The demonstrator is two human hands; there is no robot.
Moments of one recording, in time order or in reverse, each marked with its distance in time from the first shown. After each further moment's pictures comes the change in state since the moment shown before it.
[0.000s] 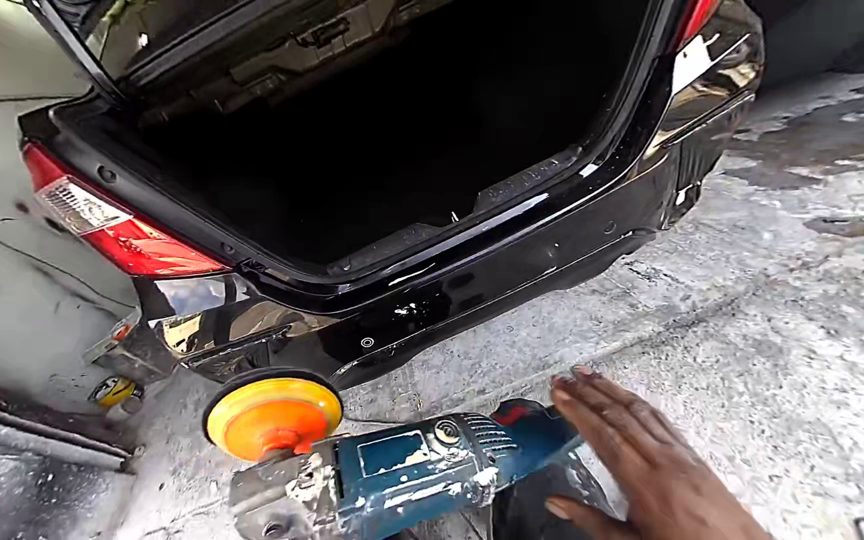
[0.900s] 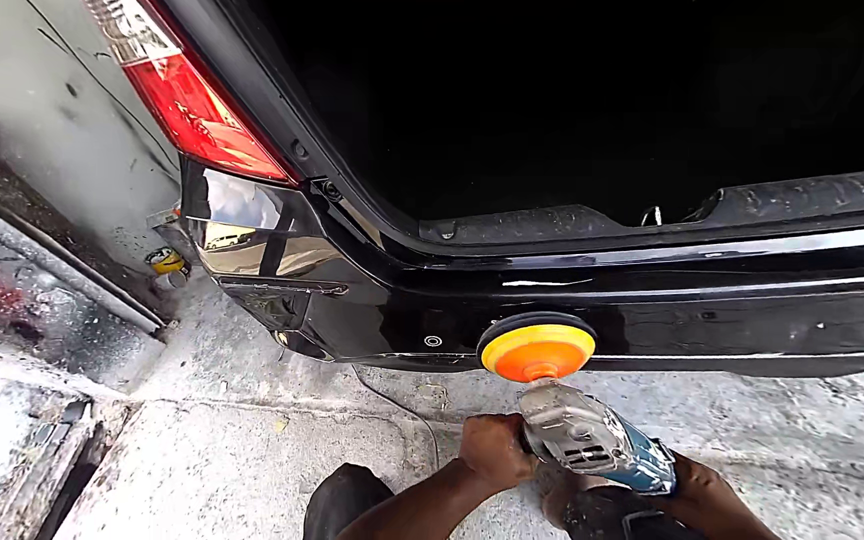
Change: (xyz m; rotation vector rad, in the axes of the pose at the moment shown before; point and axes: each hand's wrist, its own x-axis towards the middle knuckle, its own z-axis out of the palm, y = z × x) left_hand 0.097 -0.084 0.240 0.637 -0.840 0.385; right_hand 0.028 0.270 0.194 0.004 -0.676 0.453
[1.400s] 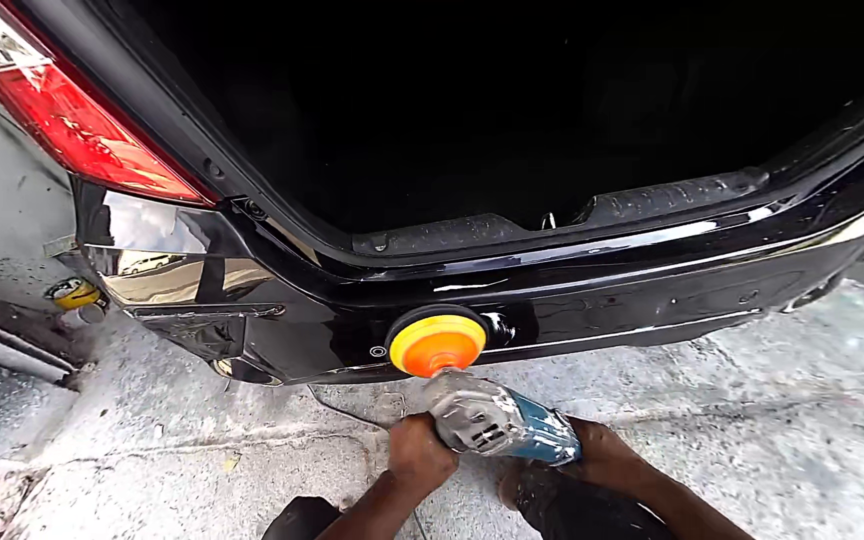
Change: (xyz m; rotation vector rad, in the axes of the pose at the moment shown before) left_hand -0.013 0.001 -0.041 0.089 -0.037 -0.216; right_hand 0.001 -0.038 -0.018 -0.033 -0.123 -0.087
